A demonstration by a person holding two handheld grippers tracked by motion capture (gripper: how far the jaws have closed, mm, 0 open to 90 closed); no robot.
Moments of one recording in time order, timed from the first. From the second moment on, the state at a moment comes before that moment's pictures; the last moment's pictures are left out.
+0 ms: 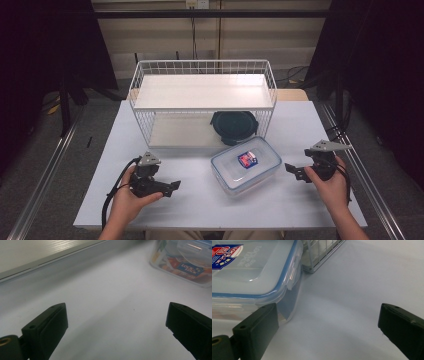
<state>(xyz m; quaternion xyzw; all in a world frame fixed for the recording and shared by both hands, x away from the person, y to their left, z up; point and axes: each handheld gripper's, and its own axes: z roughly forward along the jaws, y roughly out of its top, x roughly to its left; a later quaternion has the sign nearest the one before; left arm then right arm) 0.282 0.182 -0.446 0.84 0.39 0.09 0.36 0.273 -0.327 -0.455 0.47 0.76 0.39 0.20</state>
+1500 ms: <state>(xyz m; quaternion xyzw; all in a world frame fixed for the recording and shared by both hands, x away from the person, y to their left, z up) 0.285 0.168 -0.450 0.84 0.38 0.07 0.37 0.304 -0.291 -0.456 0.41 0.81 0.37 0.19</state>
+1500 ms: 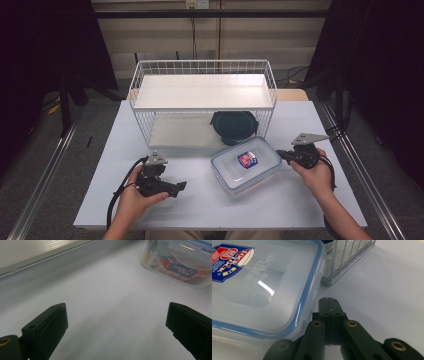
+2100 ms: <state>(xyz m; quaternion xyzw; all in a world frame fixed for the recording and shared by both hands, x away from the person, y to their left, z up) 0.287 0.165 -0.449 0.85 0.38 0.06 0.37 0.284 -0.289 -0.456 0.41 0.81 0.38 0.18</state>
